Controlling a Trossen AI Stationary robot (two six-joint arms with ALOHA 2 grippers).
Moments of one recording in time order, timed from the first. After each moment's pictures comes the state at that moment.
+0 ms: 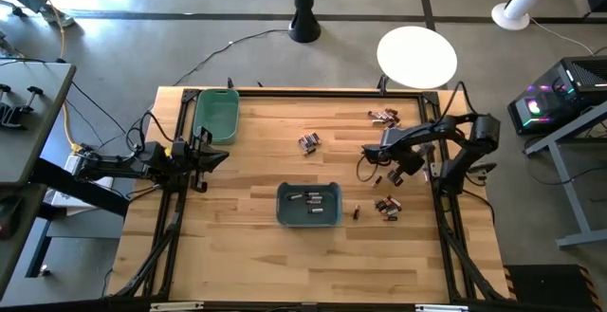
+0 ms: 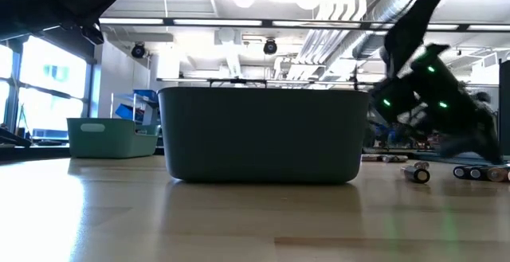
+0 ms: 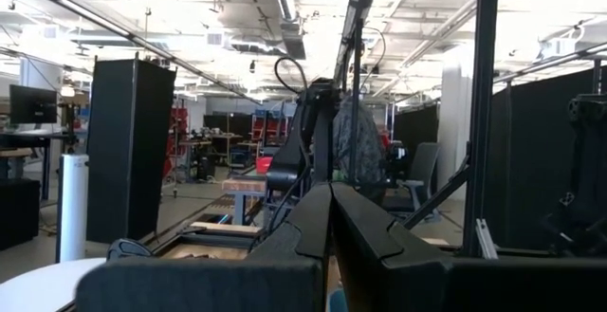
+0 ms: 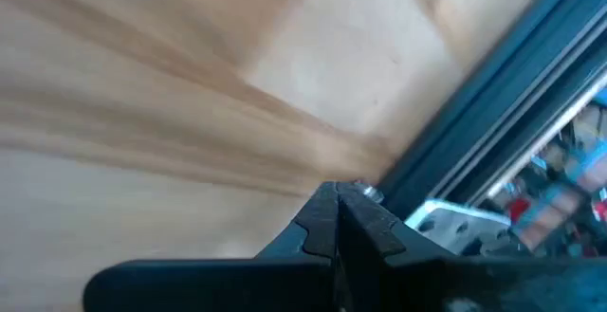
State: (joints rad) left arm -0.06 0.02 0.01 0.35 -0.13 0.00; right arm -0.31 1.68 0.71 -1.20 0.21 0.68
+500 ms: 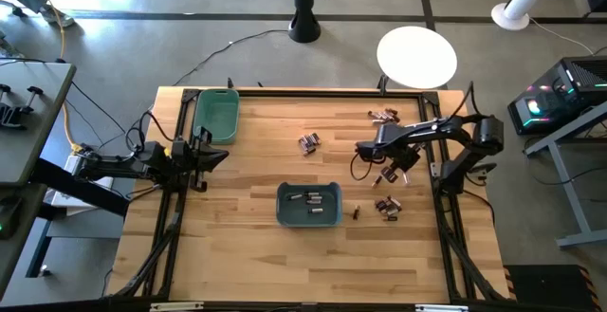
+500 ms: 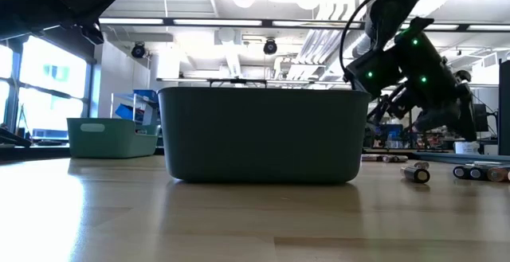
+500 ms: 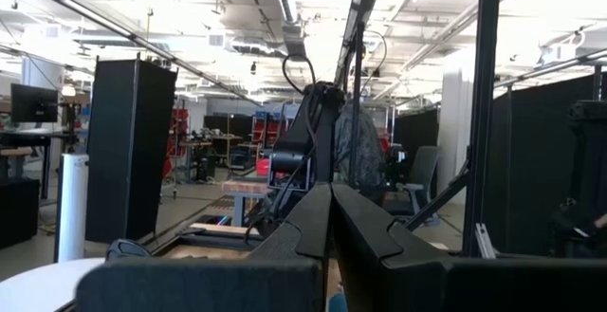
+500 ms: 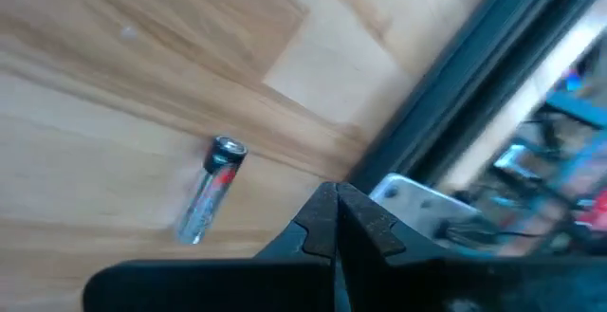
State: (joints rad) left arm -0.06 0.02 0.01 0.36 -0.14 -0.01; right arm -0.25 1.64 0.87 -1.35 0.21 0.75
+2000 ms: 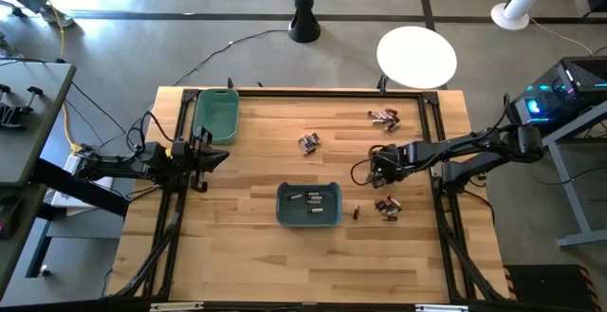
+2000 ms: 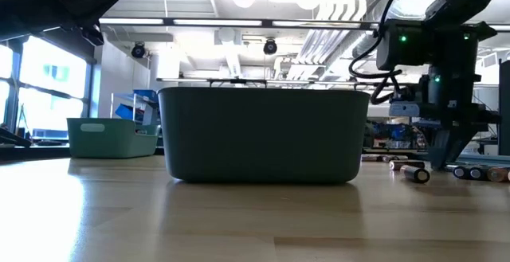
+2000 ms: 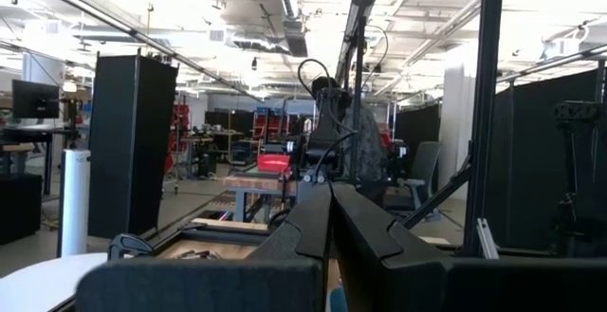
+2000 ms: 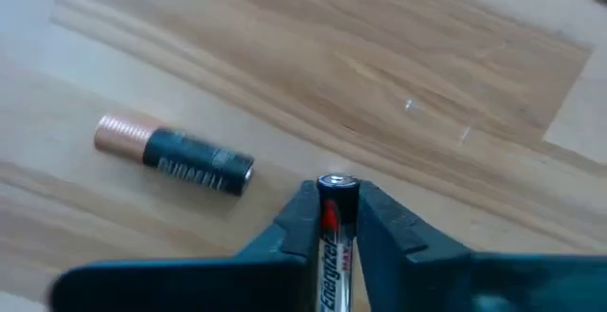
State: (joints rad) left arm -0.06 0.02 0.01 0.34 -0.14 -0.01; right arm -0.09 1.33 0.55 -0.69 0.13 1.07
